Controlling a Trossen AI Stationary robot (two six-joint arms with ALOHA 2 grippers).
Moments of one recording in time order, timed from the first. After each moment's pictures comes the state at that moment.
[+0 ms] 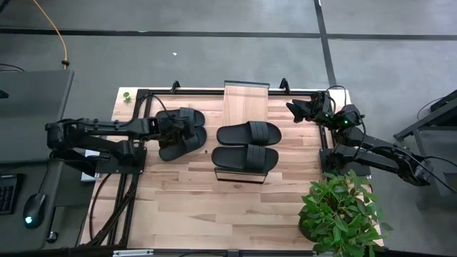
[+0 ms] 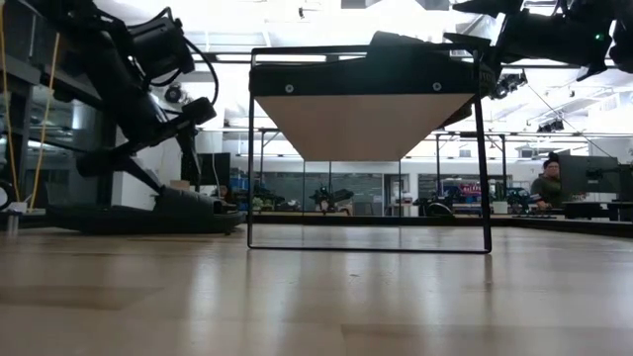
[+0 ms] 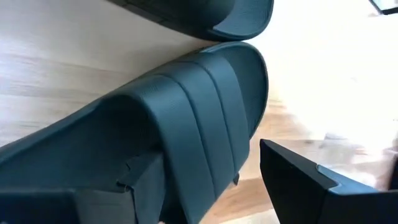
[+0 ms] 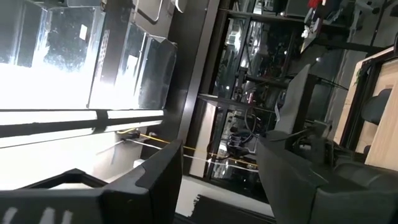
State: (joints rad) left arm 0.42 1.11 0.49 -0.36 -0.11 -1.44; right arm -0.66 0.64 0.27 0.77 -0.40 1.54
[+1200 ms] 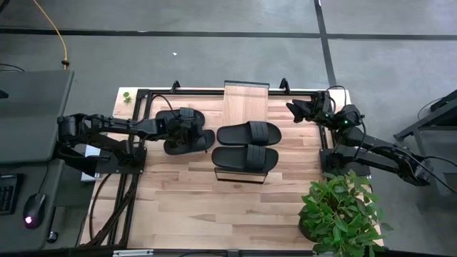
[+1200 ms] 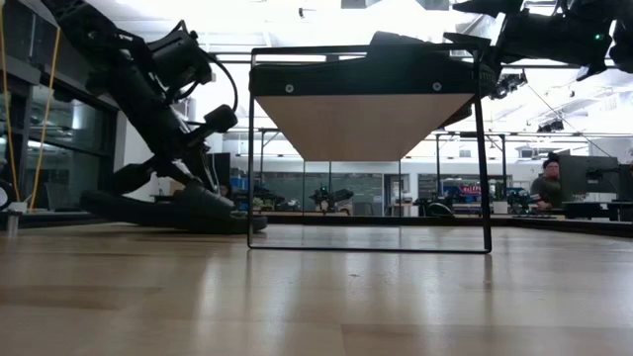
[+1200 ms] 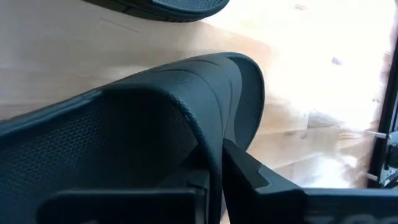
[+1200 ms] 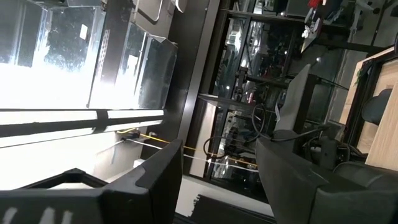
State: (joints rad) left arm 0.42 1.28 0.49 -0.11 -0.04 -1.39; right arm -0.66 0.64 0.27 0.77 -0.40 1.54
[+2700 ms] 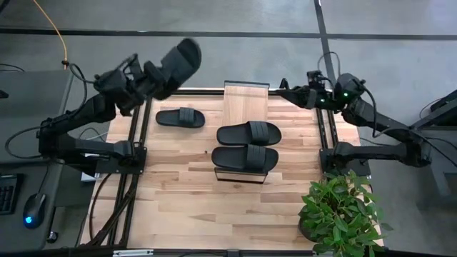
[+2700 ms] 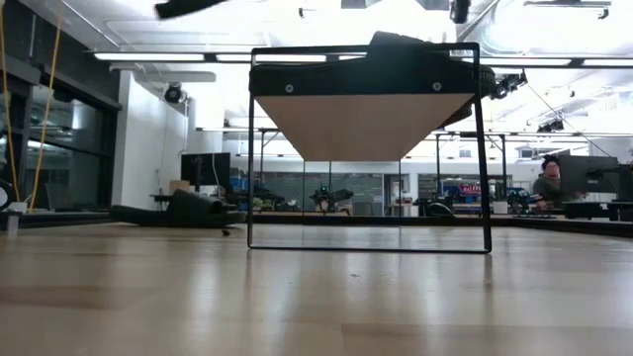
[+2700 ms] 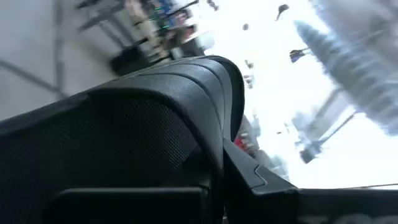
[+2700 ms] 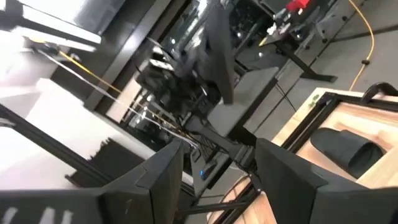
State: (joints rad) left arm 0.42 0.93 1.17 -0.15 -0.49 -1.05; right arm -0.46 0.89 0.97 0.02 -0.34 0.92
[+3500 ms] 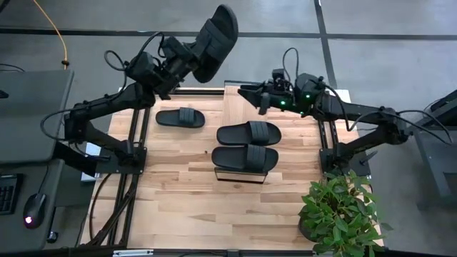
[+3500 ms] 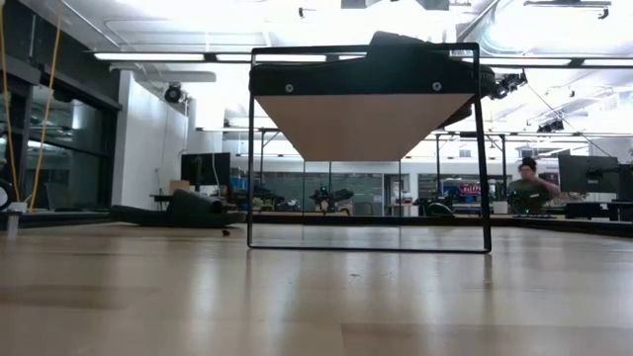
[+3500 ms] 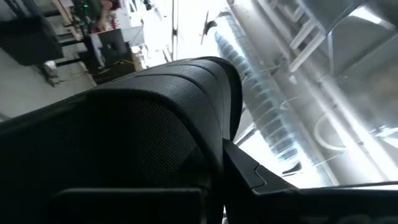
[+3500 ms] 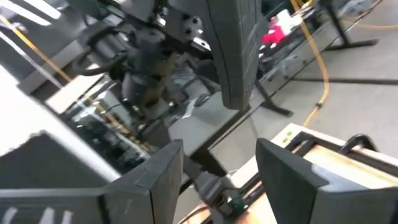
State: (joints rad) left arm 0.42 1.36 1.47 0.33 -0.37 -1.18; right arm -0.17 1.32 1.35 0.01 0.10 0.64
